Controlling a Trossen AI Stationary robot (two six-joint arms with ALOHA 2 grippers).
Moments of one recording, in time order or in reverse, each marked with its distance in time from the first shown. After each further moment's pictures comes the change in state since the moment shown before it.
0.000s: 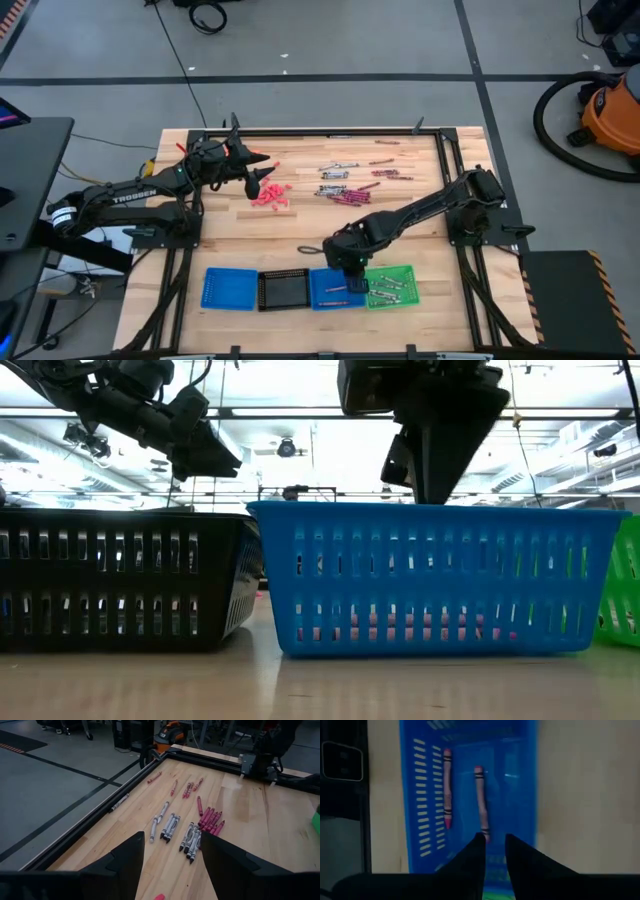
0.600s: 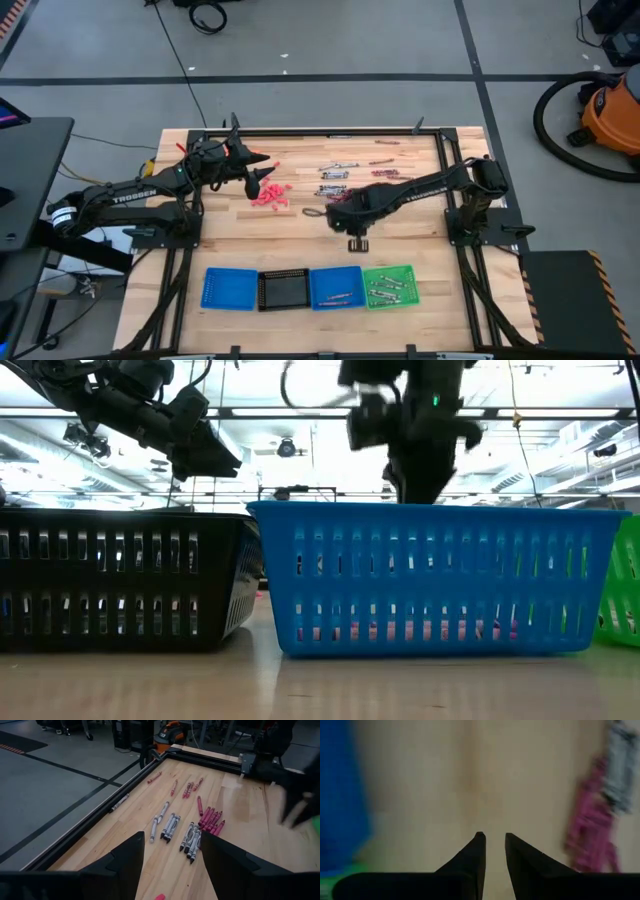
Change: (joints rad) left arm 0.000 0.000 0.000 0.000 0.000 0.005; right arm -0.194 -0.059 -0.043 -0.170 0.346 -0.184
